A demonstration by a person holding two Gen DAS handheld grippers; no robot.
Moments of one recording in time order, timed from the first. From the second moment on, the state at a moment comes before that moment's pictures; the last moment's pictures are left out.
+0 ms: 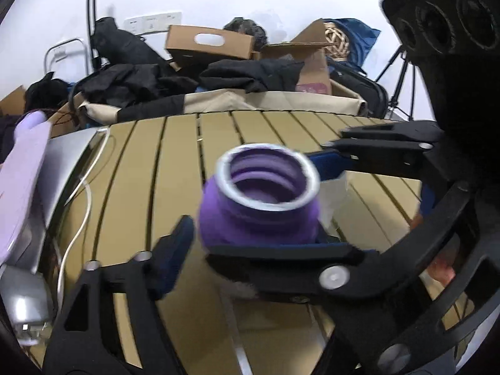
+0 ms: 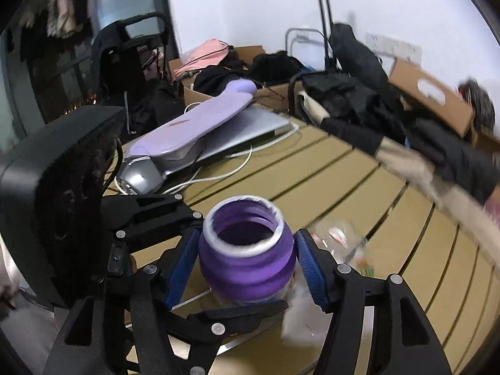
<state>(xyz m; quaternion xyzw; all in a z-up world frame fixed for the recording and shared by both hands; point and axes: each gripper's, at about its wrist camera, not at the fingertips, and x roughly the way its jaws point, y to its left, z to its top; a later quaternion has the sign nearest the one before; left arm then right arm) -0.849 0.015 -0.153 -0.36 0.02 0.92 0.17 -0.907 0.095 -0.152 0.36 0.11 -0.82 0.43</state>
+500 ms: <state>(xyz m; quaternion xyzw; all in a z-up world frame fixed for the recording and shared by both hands) -0.700 -0.035 -0.080 -0.32 0.00 0.94 0.10 -0.750 0.204 -0.048 0.32 0.08 -0.89 0.32</state>
